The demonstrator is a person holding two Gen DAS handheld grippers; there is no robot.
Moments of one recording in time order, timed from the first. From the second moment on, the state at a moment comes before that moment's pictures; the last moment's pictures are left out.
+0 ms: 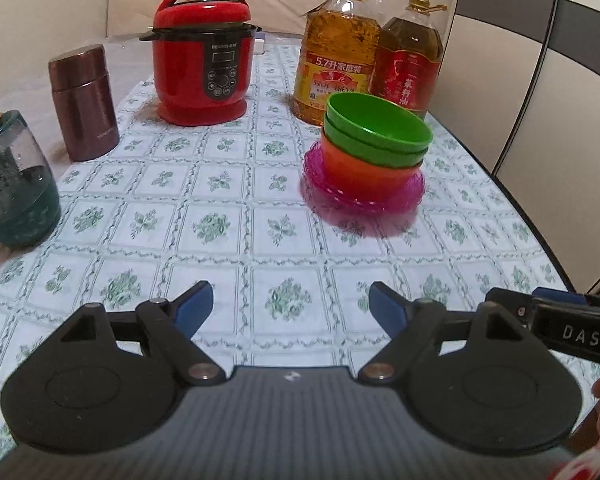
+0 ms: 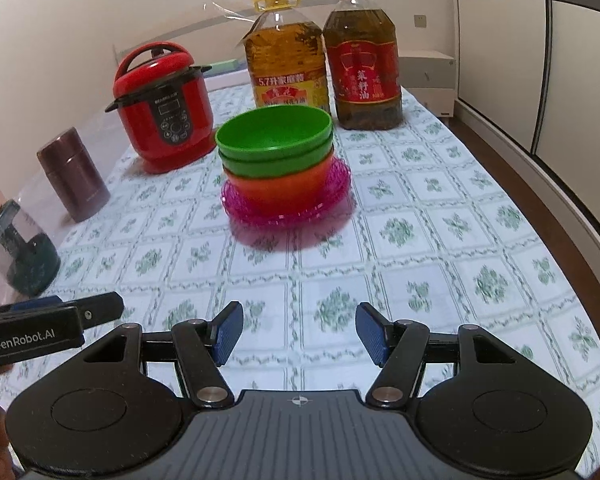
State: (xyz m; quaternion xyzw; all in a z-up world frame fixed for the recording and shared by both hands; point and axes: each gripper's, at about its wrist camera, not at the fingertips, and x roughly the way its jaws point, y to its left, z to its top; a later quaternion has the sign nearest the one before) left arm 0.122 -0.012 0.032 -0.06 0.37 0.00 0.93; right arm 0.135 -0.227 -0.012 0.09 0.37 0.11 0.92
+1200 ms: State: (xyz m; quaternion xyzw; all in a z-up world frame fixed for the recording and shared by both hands) left arm 0.046 -0.033 0.025 -0.04 0.38 -0.03 0.92; right arm 0.057 -0.225 -0.017 0.08 0.38 0.11 0.91
